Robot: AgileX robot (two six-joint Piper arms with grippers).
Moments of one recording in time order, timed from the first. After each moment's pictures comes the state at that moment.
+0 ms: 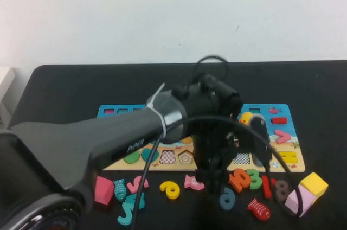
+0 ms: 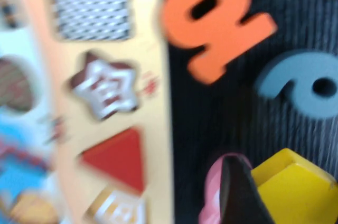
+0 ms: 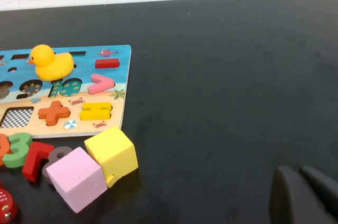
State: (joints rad) right arm -0.02 -0.01 0.02 -0.04 0.41 0.09; left arm -0.79 2.12 -1.67 0.02 1.00 0.74
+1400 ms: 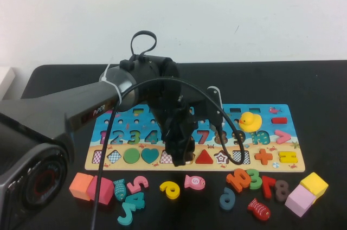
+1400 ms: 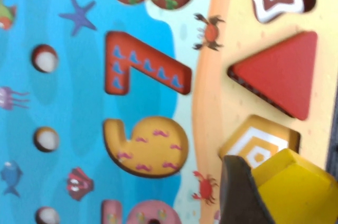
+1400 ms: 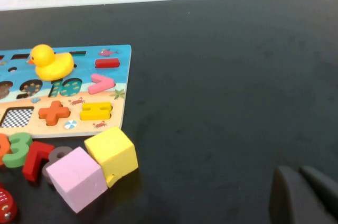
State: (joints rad) right arm -0.02 -0.01 0.02 -0.04 0.41 0.09; left arm -0.54 2.20 -1.74 -0.22 0.94 1.06
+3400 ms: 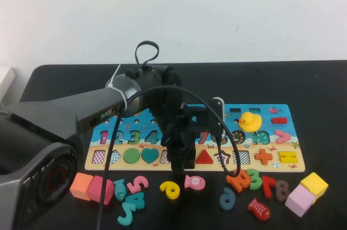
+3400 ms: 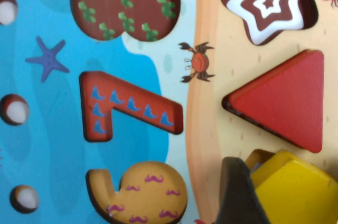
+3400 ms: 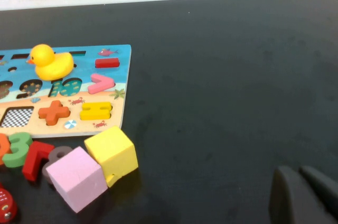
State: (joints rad) right arm -0.02 -0.01 0.02 -0.04 0.41 0.09; left arm -0.54 2.25 -1.75 -0.27 0.92 1.20
